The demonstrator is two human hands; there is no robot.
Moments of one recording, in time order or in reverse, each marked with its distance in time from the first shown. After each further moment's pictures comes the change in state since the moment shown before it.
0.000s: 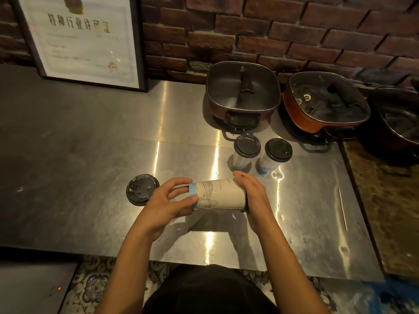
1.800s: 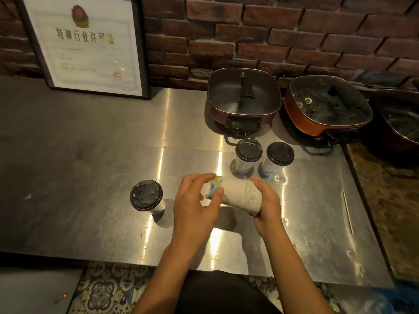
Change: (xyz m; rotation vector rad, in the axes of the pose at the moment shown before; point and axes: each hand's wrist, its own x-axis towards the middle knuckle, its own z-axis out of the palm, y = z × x) left_hand -0.023 0.012 0.077 0.544 0.394 0.557; right_hand 0.013 0.012 -0.017 0.339 0.198 0.109
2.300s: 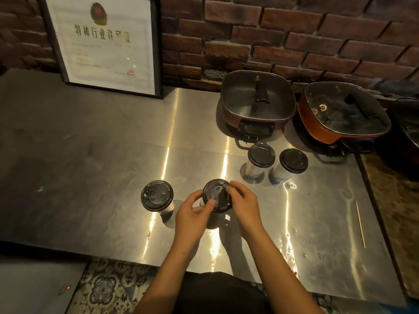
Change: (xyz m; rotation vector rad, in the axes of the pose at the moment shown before) left_hand 0.009 -0.074 0.007 -0.272 -0.056 -0.463; right_hand 0.002 0.037 0.058 -0.509 -0.105 -0.146
